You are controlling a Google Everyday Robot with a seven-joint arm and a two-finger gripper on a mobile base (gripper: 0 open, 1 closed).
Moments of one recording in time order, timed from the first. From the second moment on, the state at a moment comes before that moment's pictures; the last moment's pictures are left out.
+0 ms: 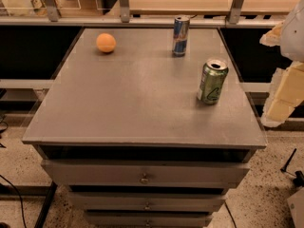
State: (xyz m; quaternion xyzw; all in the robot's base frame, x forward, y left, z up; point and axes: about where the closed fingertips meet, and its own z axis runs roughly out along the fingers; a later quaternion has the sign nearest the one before) arm 0.438 -0.217 0.976 -0.60 0.78 -0.03 0.16
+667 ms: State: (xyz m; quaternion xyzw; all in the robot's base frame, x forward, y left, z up) arm 0.462 -0.208 0.988 -0.61 0.77 -0.04 0.16
